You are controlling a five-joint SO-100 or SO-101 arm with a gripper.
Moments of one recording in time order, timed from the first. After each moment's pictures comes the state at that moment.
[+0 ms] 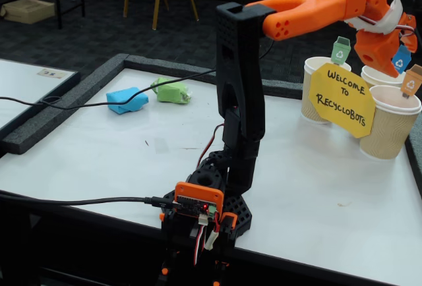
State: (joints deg) arm 44.5 99.6 89.9 58.0 -8.3
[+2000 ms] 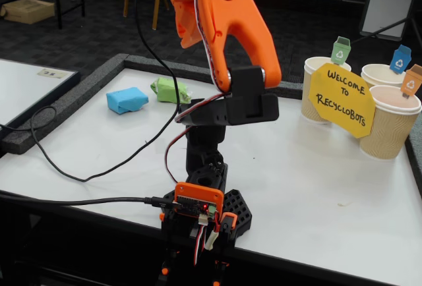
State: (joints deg) arm -36.0 149.4 105.9 100.4 -8.3
